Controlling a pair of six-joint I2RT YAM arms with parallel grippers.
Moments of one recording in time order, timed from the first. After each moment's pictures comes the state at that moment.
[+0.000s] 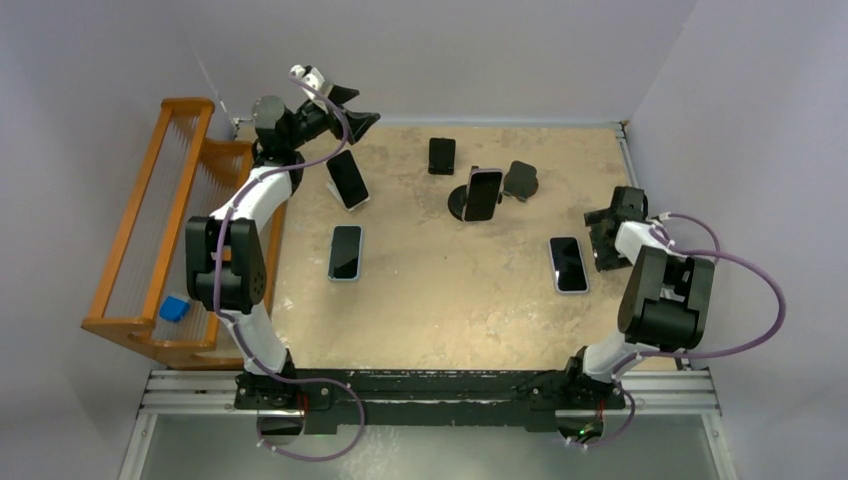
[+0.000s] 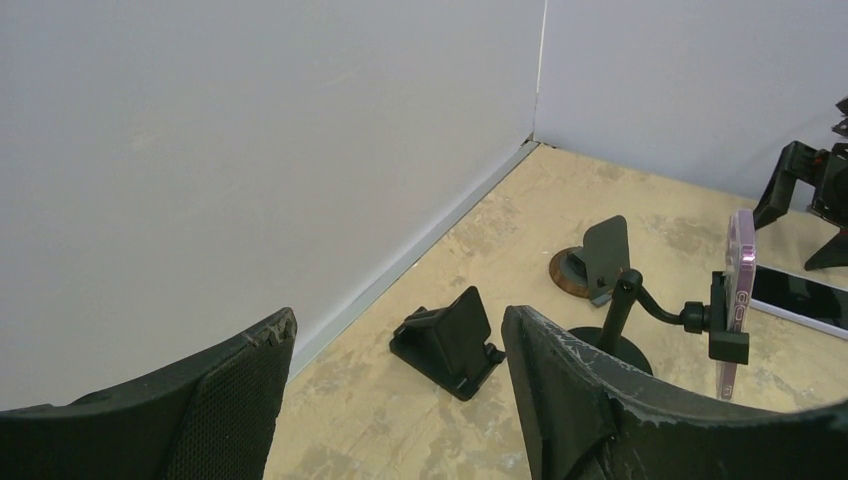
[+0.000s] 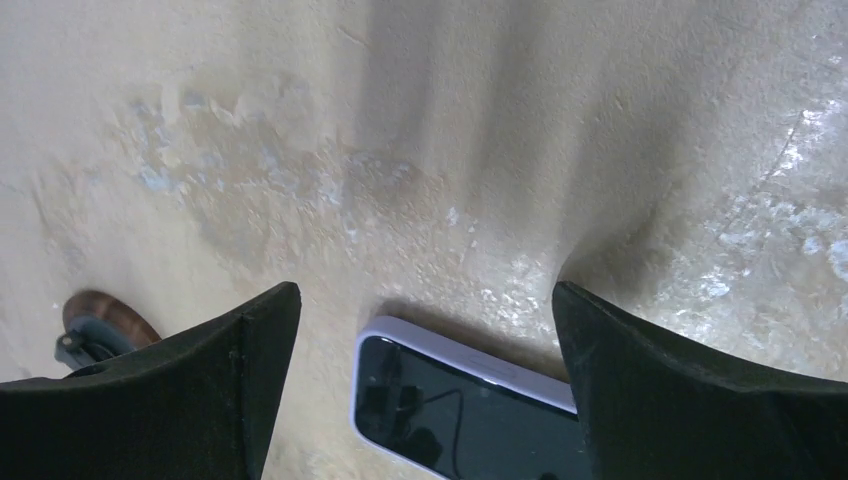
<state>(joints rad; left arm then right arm) -0.06 1.83 1.39 0.69 0.86 -0.12 -0.28 1.58 0.85 -0.33 0.21 1.14</state>
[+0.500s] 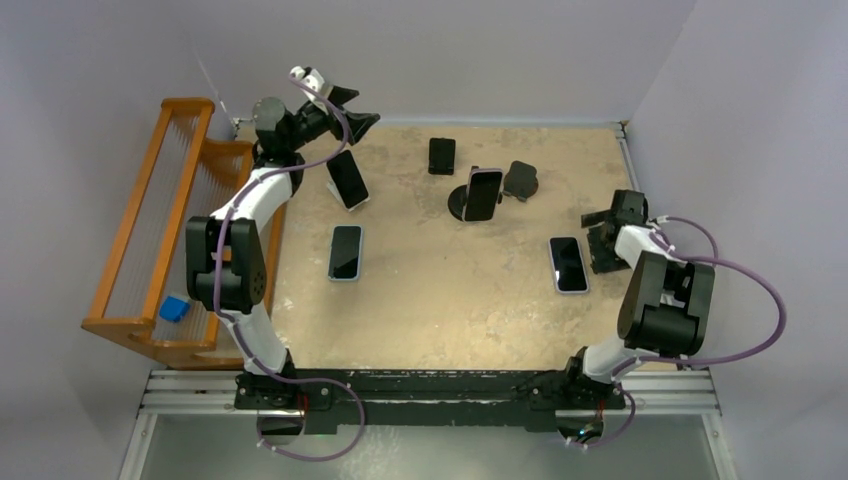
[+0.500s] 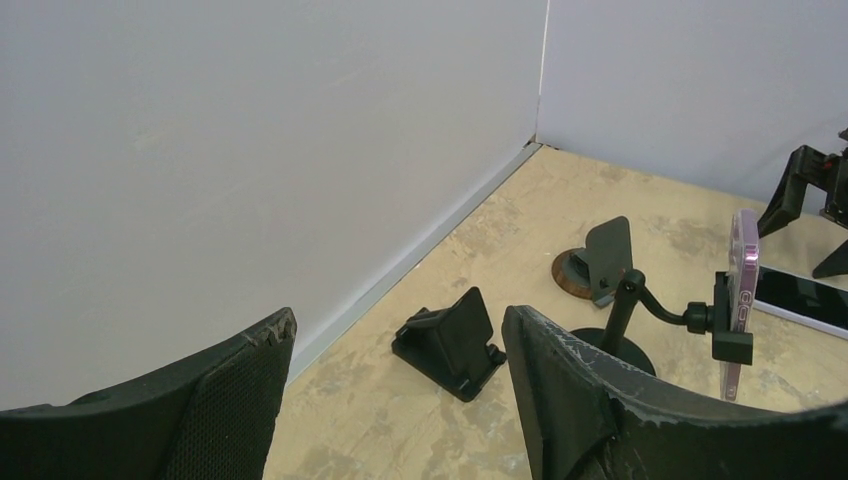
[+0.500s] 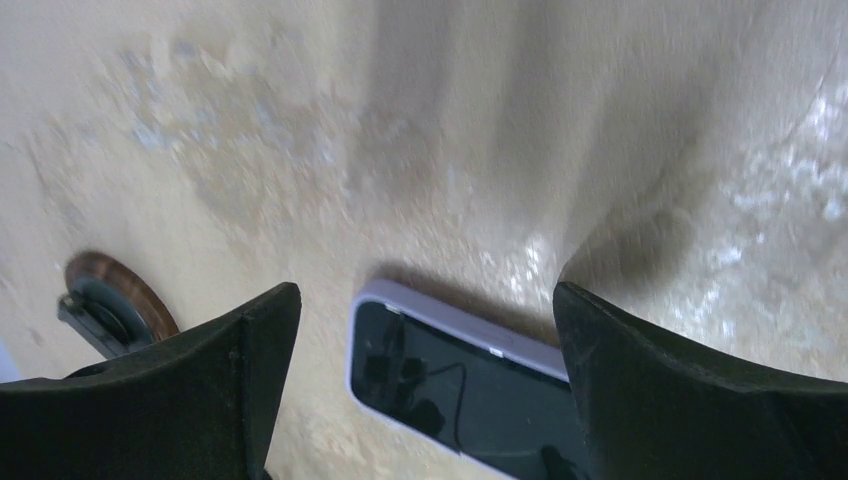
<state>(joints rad) -0.06 1.83 1.39 0.70 0.85 -0.12 -0.28 1.58 0.85 -0.32 0.15 1.15</state>
